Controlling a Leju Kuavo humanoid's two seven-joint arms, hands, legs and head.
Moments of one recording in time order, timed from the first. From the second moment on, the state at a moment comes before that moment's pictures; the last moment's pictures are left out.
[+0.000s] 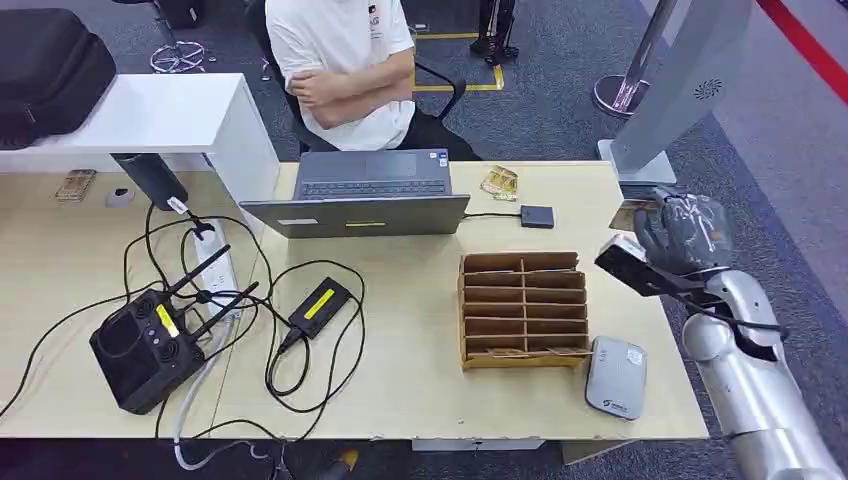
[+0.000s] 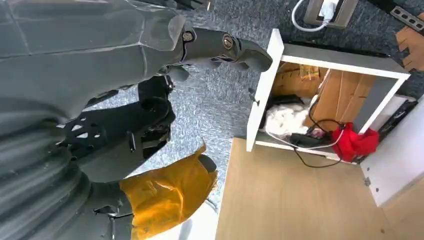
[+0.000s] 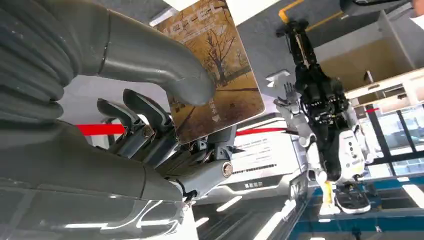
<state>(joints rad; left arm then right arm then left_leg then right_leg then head) -0.15 -0.24 0.13 -0.30 0.30 0.00 -0.18 -0.46 -0.34 0.23 -1.13 0.81 -0.34 -0.39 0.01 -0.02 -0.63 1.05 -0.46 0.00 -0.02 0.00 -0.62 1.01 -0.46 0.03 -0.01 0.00</state>
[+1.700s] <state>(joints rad) -0.14 -0.23 0.16 -0.30 0.25 -0.01 -0.22 -0.08 -0.28 0.10 -1.26 0.89 -0.45 -0.40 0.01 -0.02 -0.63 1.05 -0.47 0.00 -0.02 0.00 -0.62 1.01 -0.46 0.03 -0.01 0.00</state>
